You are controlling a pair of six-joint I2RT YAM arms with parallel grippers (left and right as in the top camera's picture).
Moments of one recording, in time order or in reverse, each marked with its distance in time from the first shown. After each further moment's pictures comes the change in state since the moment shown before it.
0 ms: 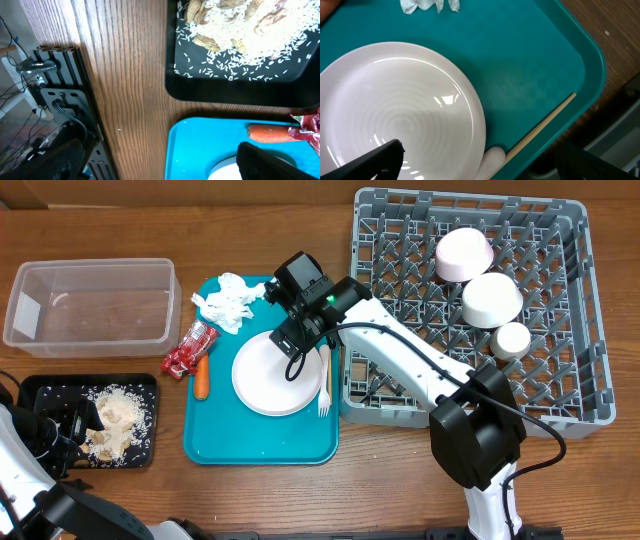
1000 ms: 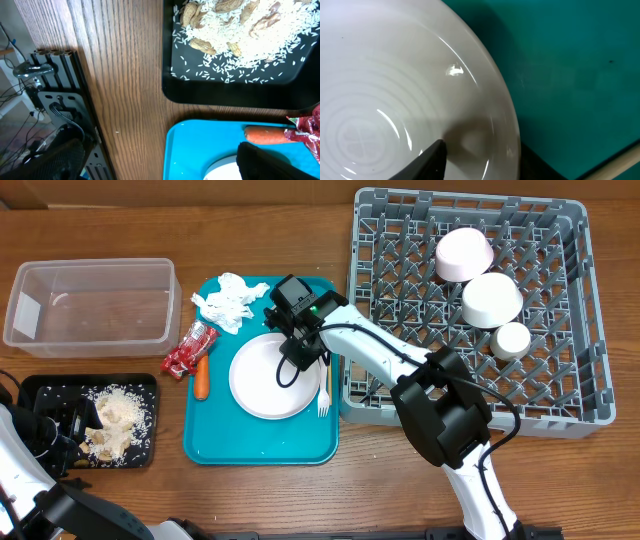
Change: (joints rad) left arm 0.000 0.000 0.000 0.015 0.001 0.000; right arm 0.012 0.182 0.000 -0.003 -0.071 0.016
